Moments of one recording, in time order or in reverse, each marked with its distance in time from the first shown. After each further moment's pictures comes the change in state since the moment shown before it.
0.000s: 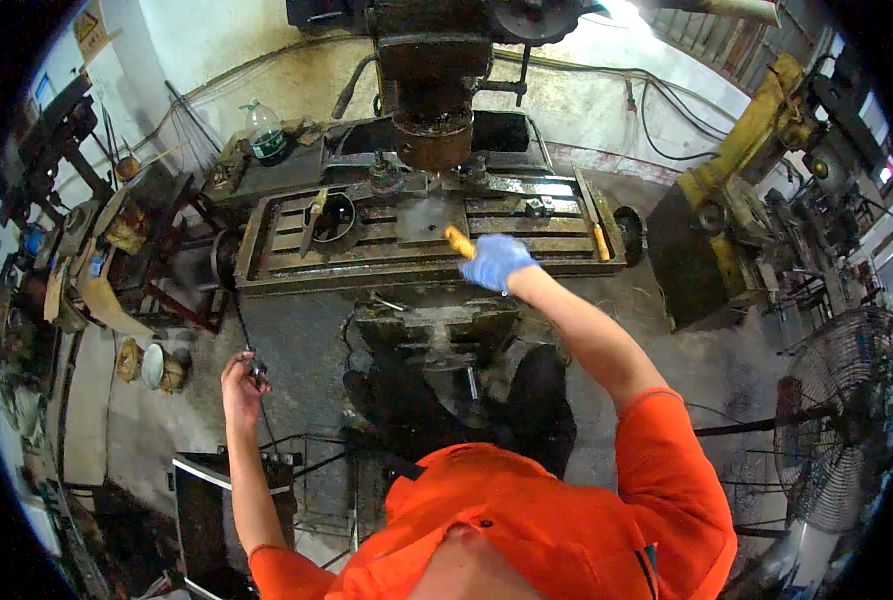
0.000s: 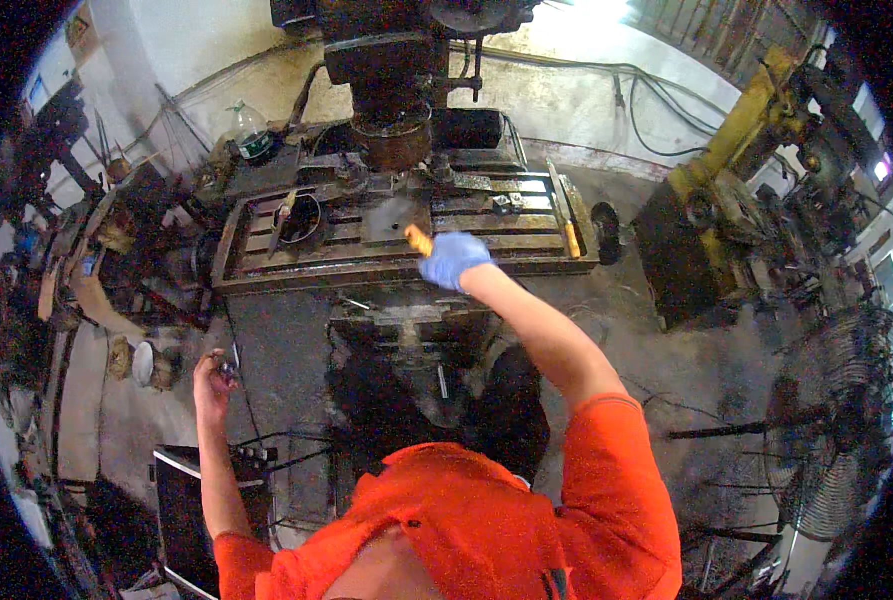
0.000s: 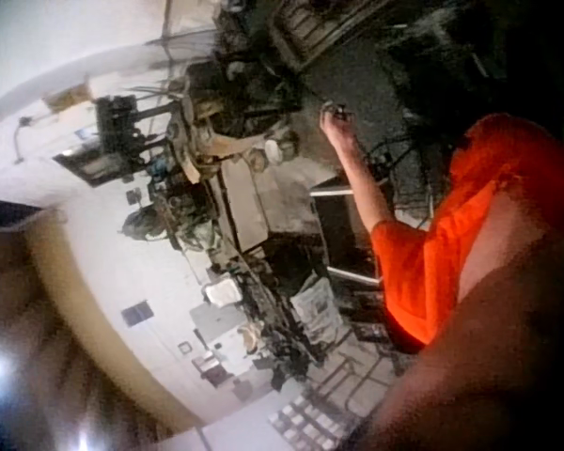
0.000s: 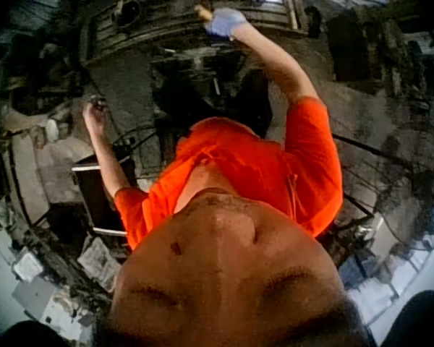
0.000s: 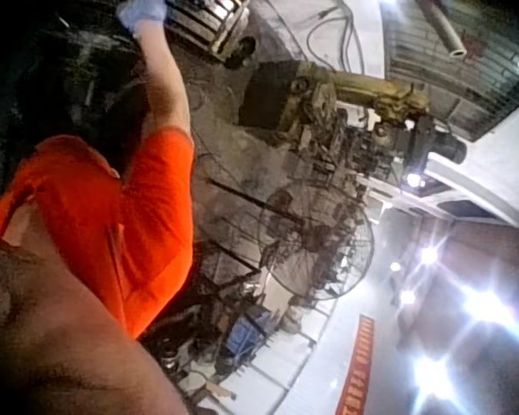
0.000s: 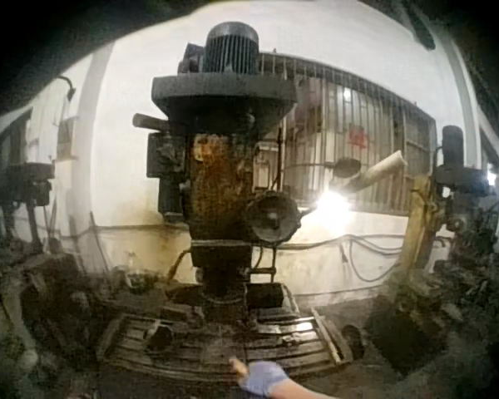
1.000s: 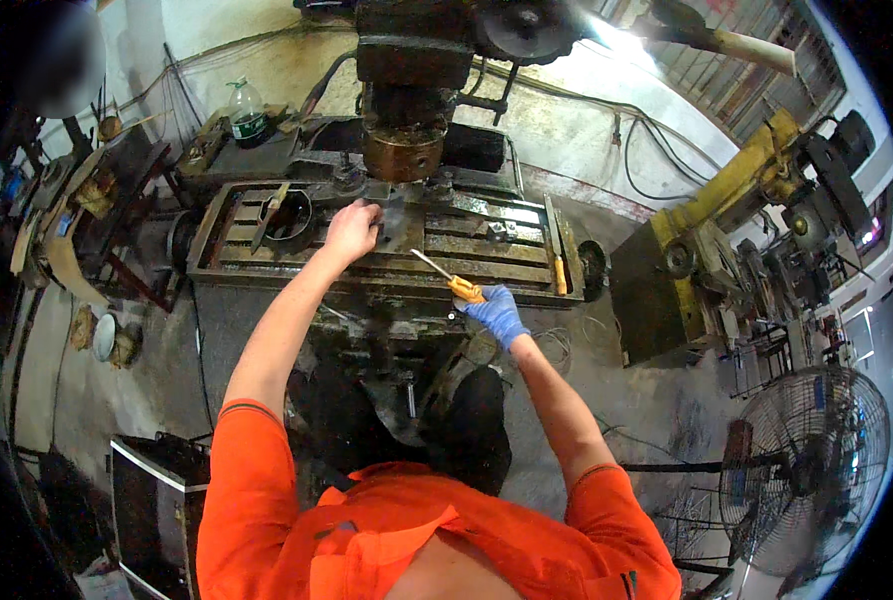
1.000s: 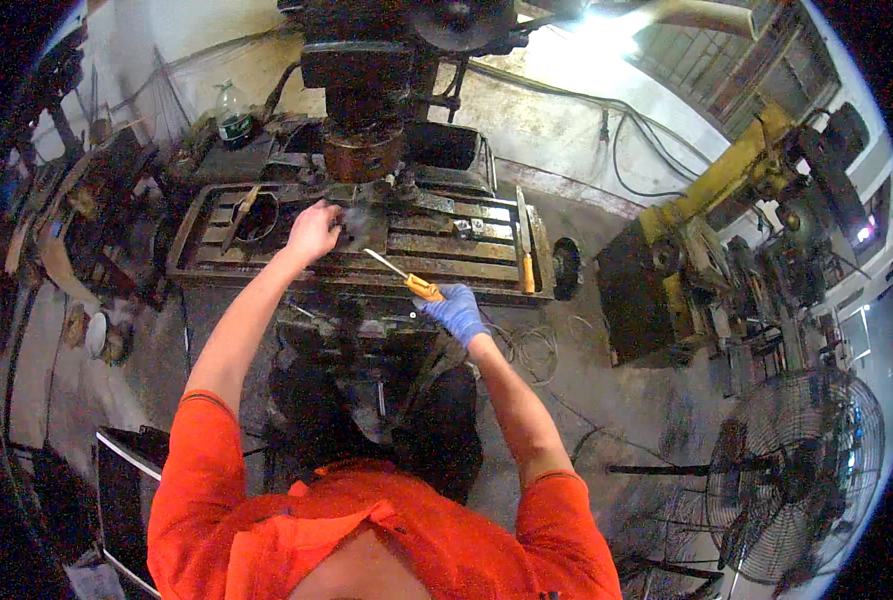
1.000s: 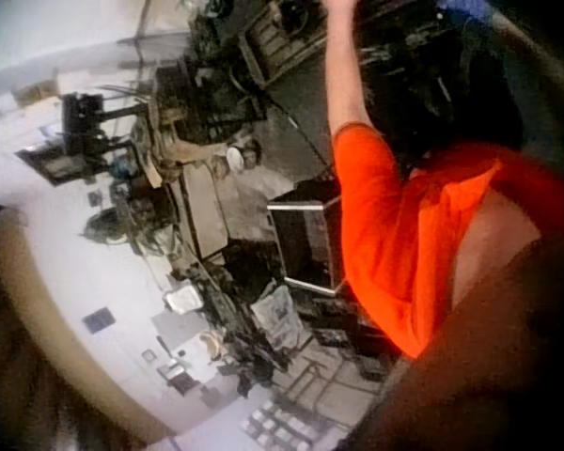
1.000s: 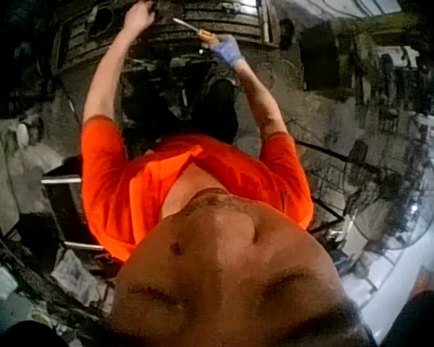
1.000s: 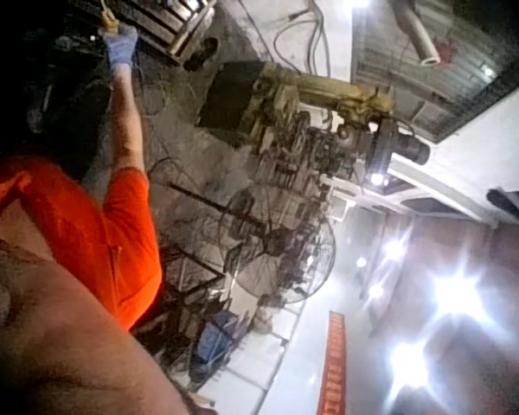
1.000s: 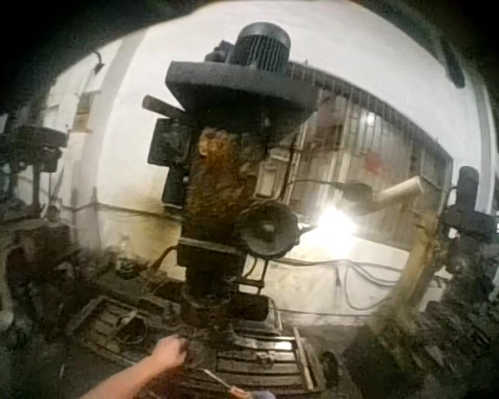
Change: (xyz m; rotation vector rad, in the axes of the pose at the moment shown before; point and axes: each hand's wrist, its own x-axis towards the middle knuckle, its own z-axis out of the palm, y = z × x) left_hand 0.149 -0.059 0.318 1.268 -0.343 0.977; right_hand 0.008 0.133 0.084 0.783 0.182 -0.111
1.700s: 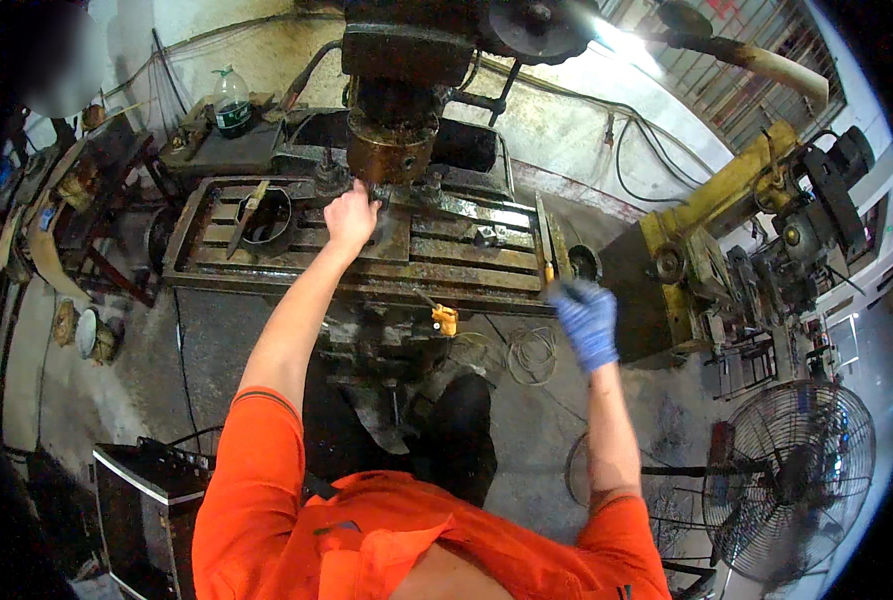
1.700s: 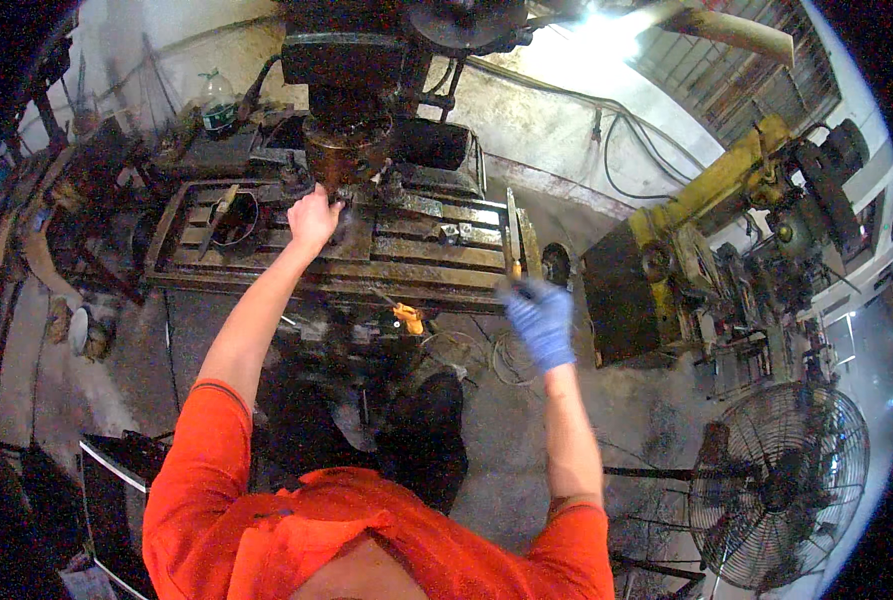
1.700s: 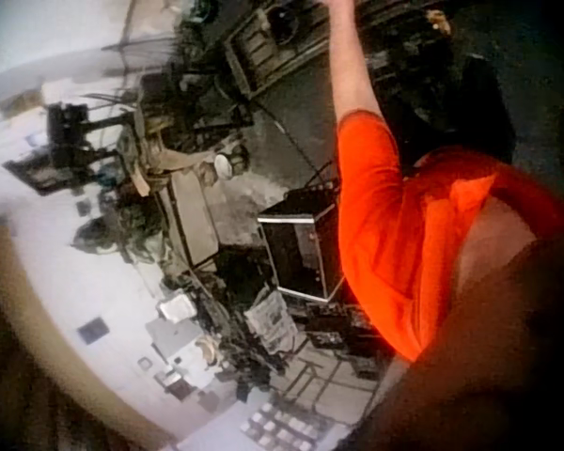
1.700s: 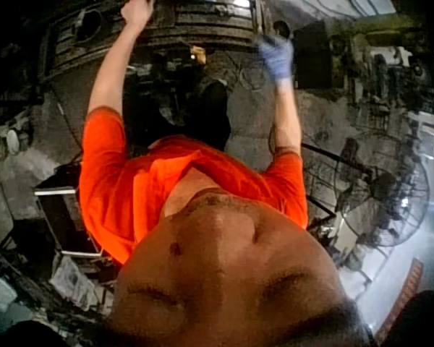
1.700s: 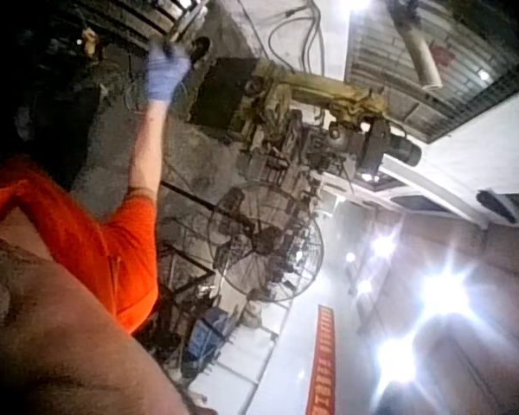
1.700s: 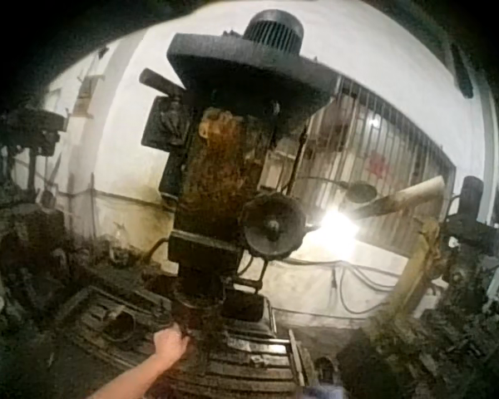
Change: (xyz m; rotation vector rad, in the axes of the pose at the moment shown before) left_hand 0.039 0.013 0.034 0.179 0.063 -0.339; right_hand -0.068 -0.095 -0.124 -0.270 0.453 -0.050
